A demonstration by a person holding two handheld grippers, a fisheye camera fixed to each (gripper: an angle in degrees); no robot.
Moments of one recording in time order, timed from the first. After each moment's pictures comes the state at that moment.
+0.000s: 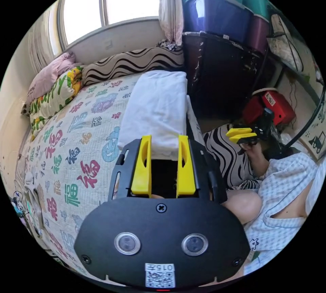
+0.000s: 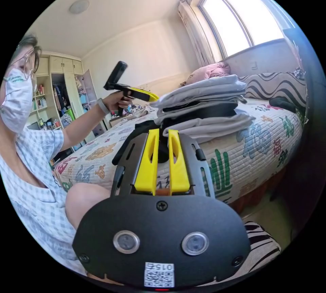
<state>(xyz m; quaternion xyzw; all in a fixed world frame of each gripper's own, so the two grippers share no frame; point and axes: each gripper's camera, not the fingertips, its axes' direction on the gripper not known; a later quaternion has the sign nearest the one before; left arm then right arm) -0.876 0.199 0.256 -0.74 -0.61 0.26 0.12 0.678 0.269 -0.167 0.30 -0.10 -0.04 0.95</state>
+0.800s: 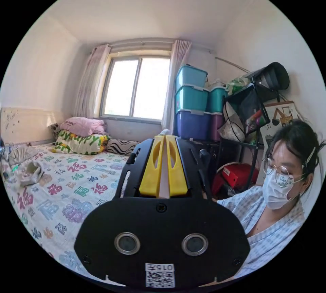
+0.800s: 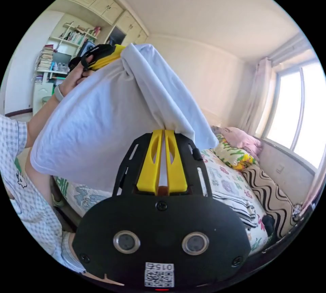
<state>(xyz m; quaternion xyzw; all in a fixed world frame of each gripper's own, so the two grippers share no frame) -0.343 0.287 0.370 -0.54 -0.49 0.51 0.45 0.346 0.227 -0.168 0.33 0.00 -0.37 0.87</state>
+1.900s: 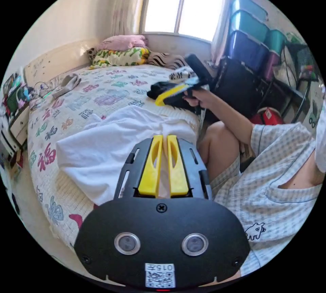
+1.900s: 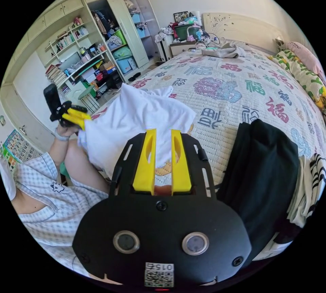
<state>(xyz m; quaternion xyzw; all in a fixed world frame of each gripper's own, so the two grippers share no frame) -0.232 0.213 0.202 -0.48 -0.75 0.39 0.24 0.342 0.134 0.069 -0.05 -0.22 -0.29 0.93</state>
